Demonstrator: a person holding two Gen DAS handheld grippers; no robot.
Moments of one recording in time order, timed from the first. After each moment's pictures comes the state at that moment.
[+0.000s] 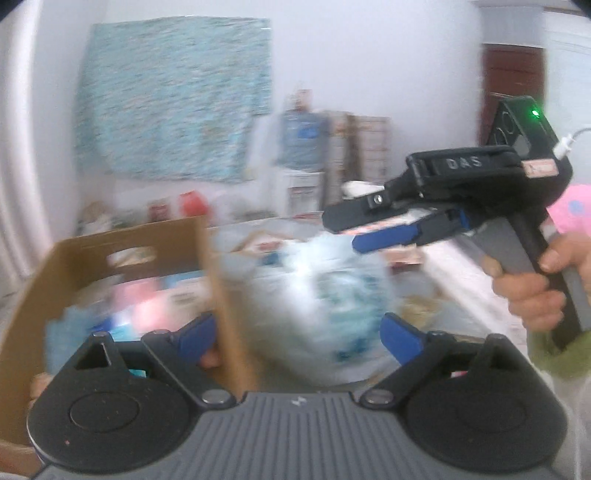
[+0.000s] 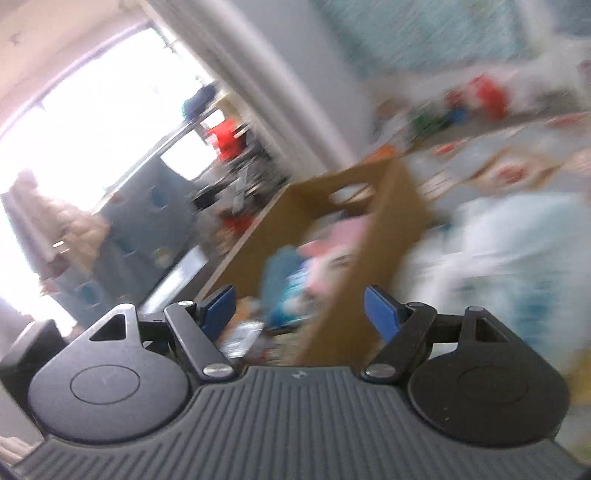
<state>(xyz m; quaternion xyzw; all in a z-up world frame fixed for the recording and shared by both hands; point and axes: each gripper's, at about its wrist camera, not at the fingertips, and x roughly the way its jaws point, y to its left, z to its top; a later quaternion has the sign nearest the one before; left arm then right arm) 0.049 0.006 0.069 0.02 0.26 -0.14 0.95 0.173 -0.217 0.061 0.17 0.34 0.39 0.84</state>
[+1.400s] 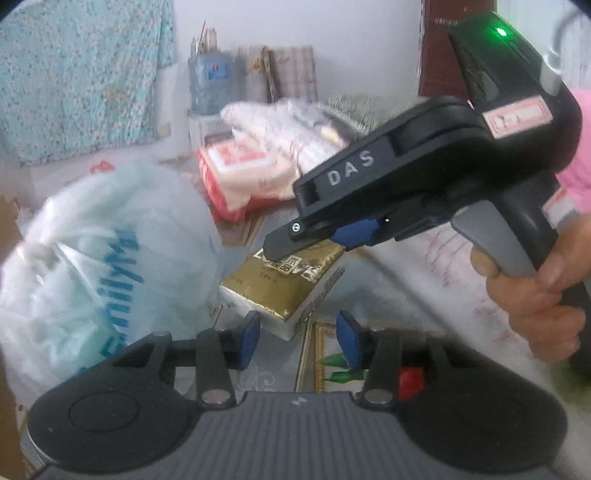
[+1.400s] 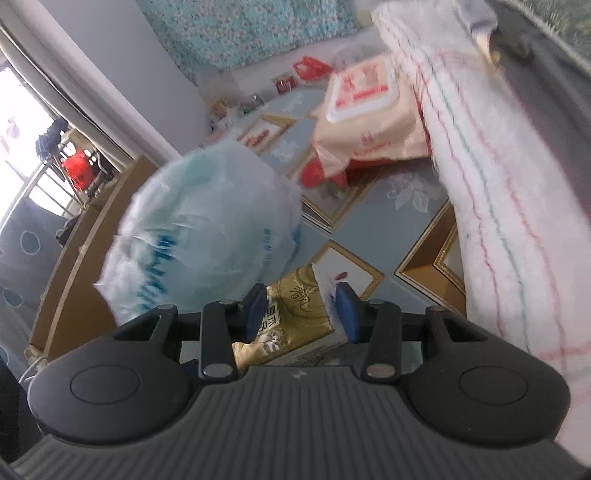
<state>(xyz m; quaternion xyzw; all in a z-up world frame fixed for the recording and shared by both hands) 0.132 -0.202 -0.041 0.07 0.33 -0.21 0.92 0.205 -0.362 -0.053 0.19 0.42 0.21 0.87</state>
